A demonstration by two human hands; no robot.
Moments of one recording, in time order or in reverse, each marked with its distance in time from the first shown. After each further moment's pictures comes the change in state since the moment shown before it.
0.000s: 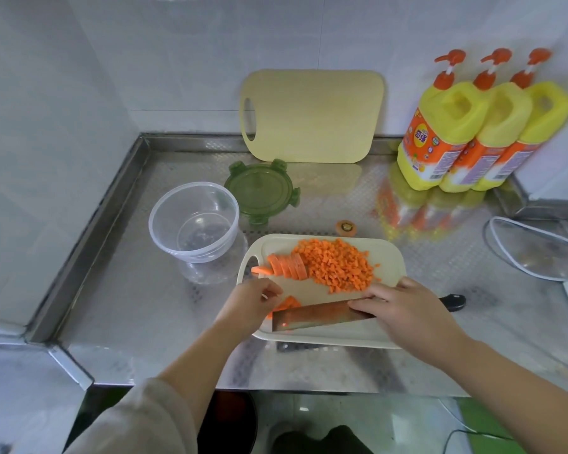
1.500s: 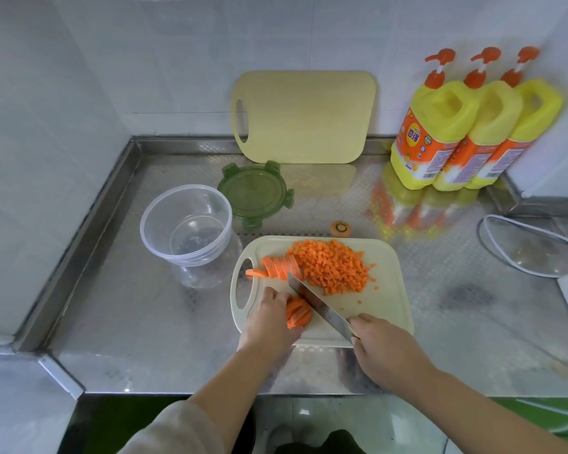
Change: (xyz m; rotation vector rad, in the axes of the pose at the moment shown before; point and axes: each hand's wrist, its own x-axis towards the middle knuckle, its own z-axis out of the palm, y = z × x) left_hand -0.007 0.012 0.053 0.234 0.037 0.031; right_hand -0.003 -0.050 0.011 0.333 -0.394 0.457
